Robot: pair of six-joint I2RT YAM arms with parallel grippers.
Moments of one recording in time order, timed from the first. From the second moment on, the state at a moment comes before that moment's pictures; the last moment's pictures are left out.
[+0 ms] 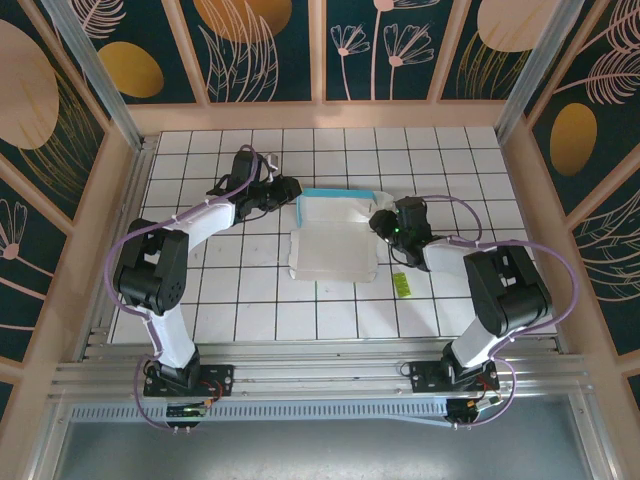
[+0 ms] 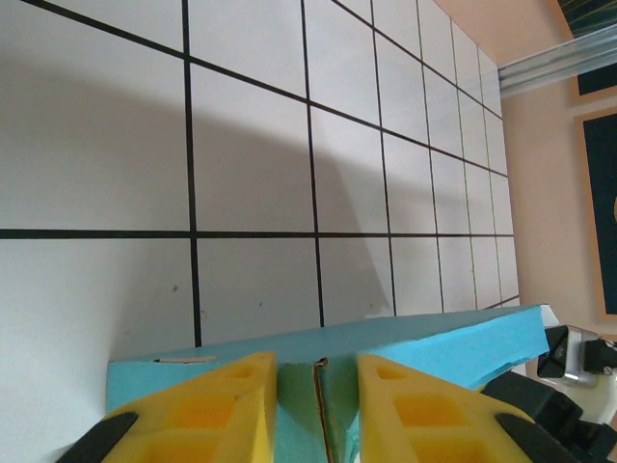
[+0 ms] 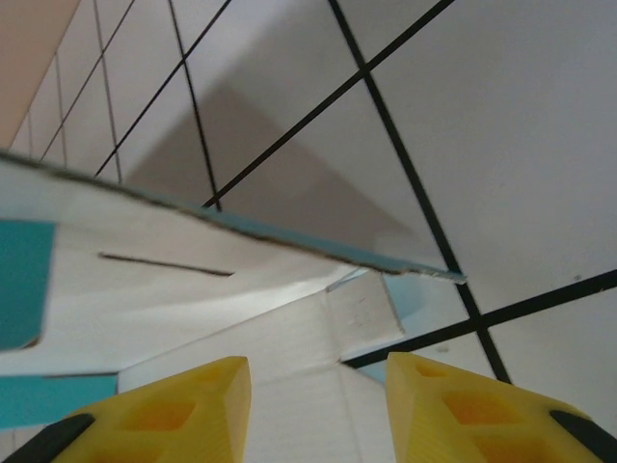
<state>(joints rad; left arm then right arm) -0.36 1.85 1.22 -0.03 0.46 -0.79 0.37 1.63 0.69 0.28 -0.05 0.93</state>
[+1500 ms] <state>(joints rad) -0.36 1.85 1.22 -0.04 0.46 -0.79 0.43 1.81 0.70 0.51 -0.10 0.88</state>
